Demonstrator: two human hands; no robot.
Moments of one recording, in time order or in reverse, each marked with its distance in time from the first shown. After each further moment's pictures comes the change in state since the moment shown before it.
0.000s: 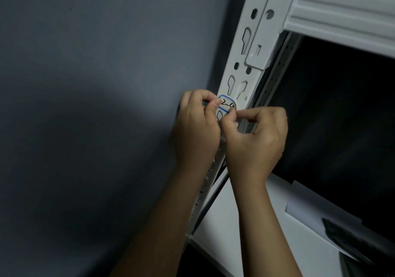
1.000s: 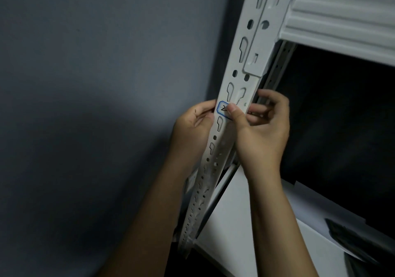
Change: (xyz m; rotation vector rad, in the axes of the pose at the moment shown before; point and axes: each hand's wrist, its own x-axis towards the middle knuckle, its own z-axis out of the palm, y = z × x) left_hand 0.010 -0.005 -0.018 -0.537 -0.402 -0.417; right_hand 0.026 -0.011 -0.007 0.410 -0.240 0.463
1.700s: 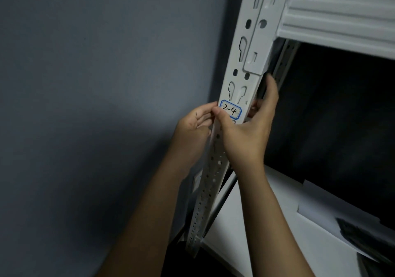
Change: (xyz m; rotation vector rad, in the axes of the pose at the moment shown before) left_hand -0.004 0.004 -0.006 -0.039 -0.113 -0.043; right_hand -0.005 0.006 0.015 0.009 -0.077 -0.109
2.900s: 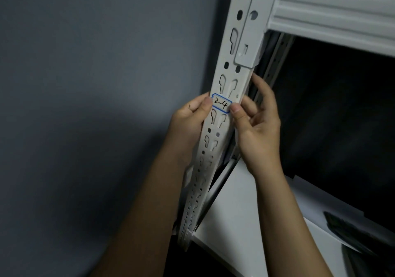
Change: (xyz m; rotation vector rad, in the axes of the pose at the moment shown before) left_hand 0.008 -0.005 0.011 -0.173 0.070 -0.065; right_hand 0.009 0.013 -0.032 0.359 -0.262 0.060
